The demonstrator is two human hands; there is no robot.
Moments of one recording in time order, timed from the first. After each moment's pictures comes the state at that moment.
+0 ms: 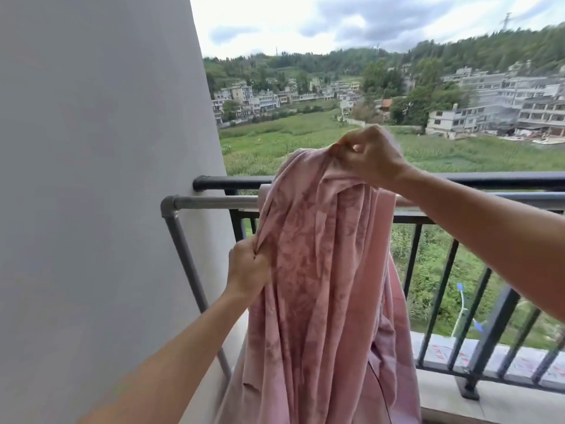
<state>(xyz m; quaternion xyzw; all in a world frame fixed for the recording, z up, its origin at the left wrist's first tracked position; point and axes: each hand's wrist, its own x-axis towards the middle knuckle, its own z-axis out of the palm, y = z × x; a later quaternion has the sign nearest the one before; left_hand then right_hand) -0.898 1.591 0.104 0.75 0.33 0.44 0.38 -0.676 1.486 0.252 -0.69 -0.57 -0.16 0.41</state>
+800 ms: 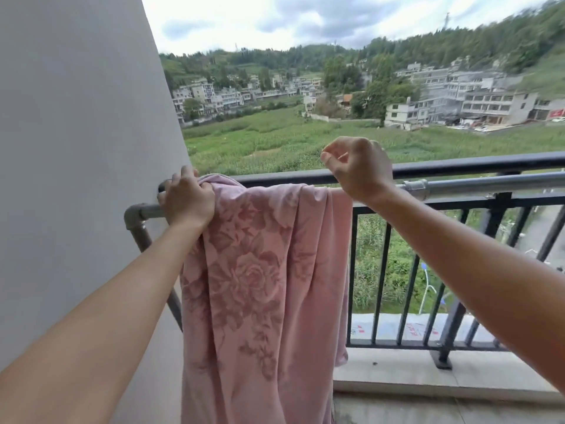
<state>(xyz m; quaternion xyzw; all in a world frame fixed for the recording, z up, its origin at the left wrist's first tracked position) -0.880 1.688 0.195 0.78 0.47 0.40 0.07 -0.686 1.481 0.221 -0.76 -0.44 -0.22 0.42</state>
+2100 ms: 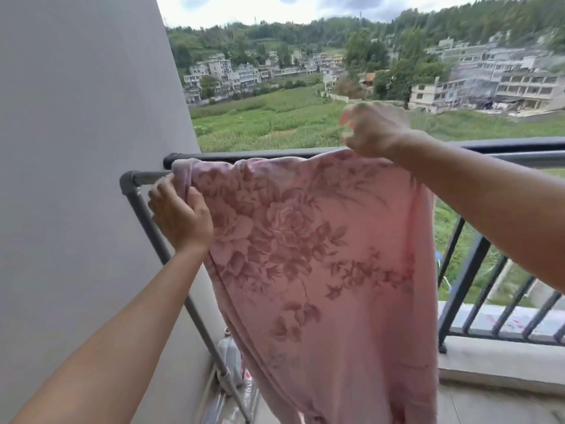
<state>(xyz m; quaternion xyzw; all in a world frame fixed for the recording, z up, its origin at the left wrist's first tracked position) -0.892 1.631 0.123 0.67 0.45 0.58 0.14 -0.633 1.459 0.247 -0.85 -0.47 -0.20 0.14</state>
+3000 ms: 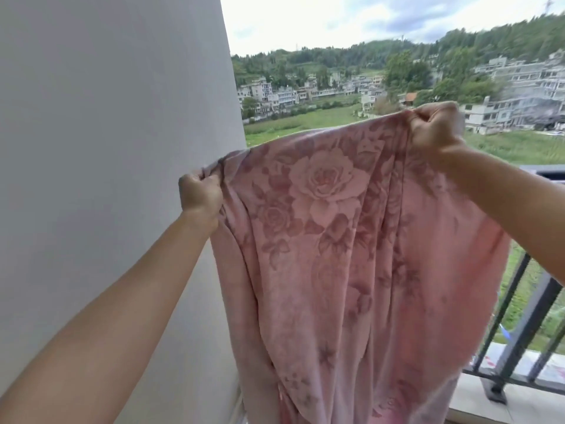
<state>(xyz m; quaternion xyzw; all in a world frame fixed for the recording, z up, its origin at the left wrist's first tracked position) -0.955 1.654 0.206 0.56 0.38 0.58 0.44 -0.616 1.490 0.245 -0.73 -0.38 -0.16 0.55</state>
